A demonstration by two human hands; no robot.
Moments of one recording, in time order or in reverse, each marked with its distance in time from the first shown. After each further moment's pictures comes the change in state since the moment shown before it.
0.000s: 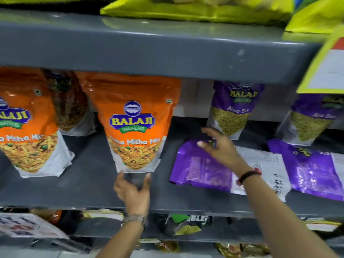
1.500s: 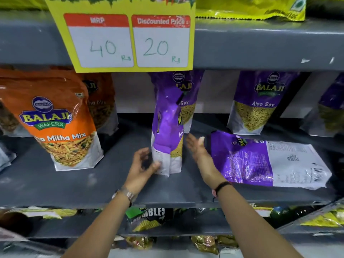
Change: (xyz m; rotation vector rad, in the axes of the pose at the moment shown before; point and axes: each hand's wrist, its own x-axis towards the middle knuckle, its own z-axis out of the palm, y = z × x) left_hand -0.079 0.031 0.138 -0.204 -0.695 0.230; right_hand -0.059 0.105 -0.082 0.633 -0.047 0.251
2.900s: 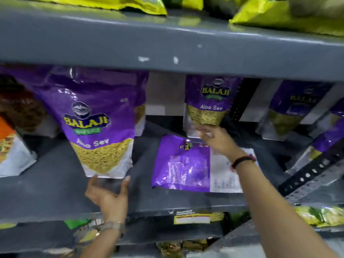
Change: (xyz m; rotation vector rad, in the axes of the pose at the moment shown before) left_hand -0.028 -0.010 0.139 0.173 0.784 0.005; right_hand 0.017 -0.057 -0.214 -0.806 0.064 -0.155
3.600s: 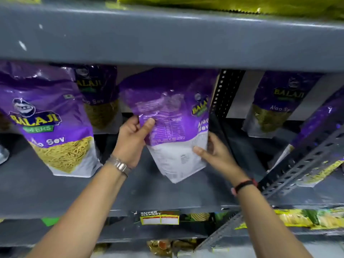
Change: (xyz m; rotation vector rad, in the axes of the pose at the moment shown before) left_hand -0.023 0.130 0.122 -0.542 -0.759 -0.028; right_hand -0.054 0.087 -0.033 0.508 0.027 -0.001
